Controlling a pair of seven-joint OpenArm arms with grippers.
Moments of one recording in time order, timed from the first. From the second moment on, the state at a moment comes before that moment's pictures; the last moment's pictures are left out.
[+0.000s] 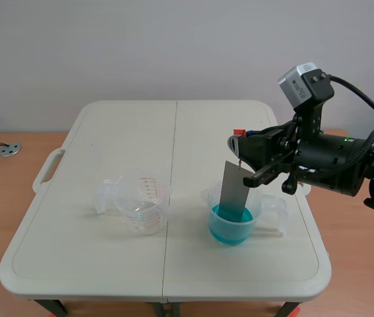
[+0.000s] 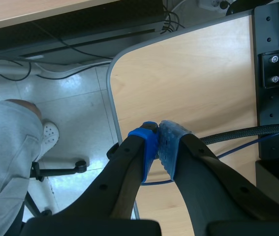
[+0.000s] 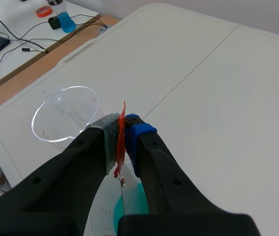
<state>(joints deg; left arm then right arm) 61.5 -25.0 -10.2 83.5 -13.8 -15.6 -2.2 -3.9 15.4 -0.6 89.1 23.3 45.1 -15.1</state>
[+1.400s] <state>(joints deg) 59.6 -25.0 -10.2 83.5 -13.8 -15.9 1.7 -4.1 16.2 0.7 99.4 28.6 45.1 -20.5</state>
